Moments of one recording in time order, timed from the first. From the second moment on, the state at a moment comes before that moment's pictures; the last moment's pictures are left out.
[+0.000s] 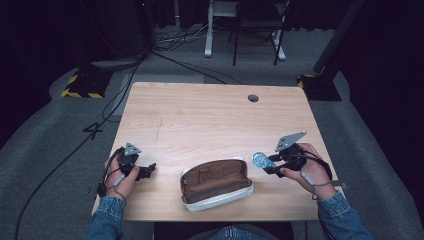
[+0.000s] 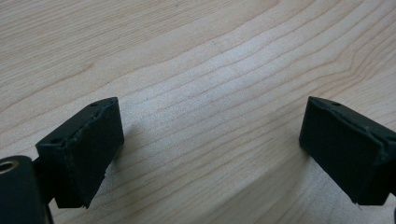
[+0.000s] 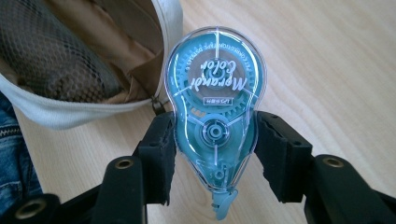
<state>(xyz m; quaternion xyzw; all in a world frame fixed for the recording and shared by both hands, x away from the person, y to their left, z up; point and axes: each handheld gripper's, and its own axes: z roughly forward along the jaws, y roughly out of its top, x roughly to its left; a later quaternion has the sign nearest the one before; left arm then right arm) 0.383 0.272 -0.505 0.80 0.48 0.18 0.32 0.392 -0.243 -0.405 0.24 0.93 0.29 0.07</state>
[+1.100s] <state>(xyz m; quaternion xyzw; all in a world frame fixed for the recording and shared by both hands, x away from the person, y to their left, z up) 0.384 0.271 -0.506 0.80 0.48 0.18 0.32 0.367 -0.191 -0.374 0.15 0.92 0.35 0.07</state>
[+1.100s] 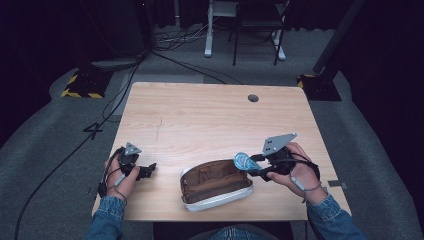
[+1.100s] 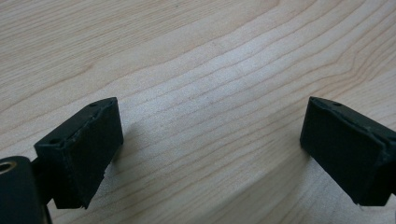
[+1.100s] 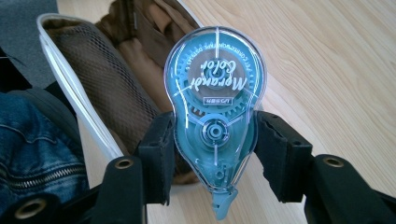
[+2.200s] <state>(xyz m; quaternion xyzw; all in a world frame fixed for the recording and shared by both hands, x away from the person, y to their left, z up) 0.385 0.270 -0.506 0.80 0.48 0.18 0.32 0.356 -0.120 -0.399 0.06 0.94 0.34 0.05</state>
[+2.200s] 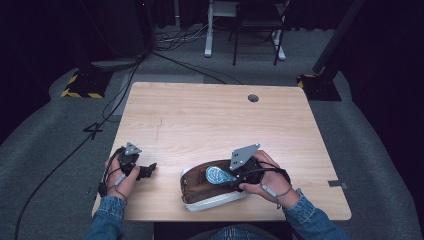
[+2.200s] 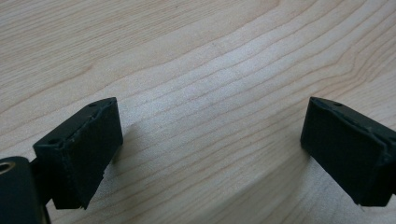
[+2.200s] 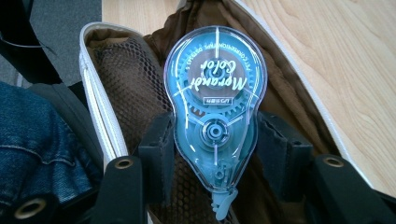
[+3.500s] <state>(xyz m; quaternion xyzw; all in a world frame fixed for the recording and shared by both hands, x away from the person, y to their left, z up) 0.384 0.270 -0.506 0.80 0.48 0.18 0.32 0.361 -0.135 -0.397 0.09 0.91 0.41 0.04</state>
